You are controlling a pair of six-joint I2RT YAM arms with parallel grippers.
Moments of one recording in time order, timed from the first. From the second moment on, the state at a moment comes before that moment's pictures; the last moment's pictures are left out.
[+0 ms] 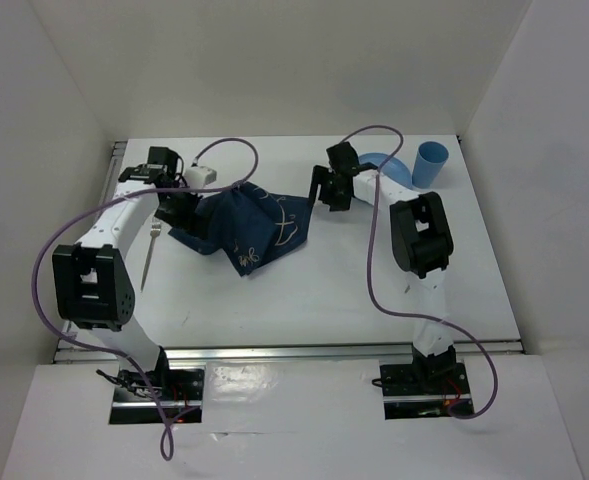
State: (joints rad) left arm -0.01 1.70 1.40 -0.90 0.23 0.38; right arm 0.35 2.21 1.68 -0.44 -0.09 0.51
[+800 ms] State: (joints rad) left arm -0.73 1.63 1.13 -0.56 -0.27 0.39; right arm 0.31 2.11 1.48 -0.28 -0.18 0.65
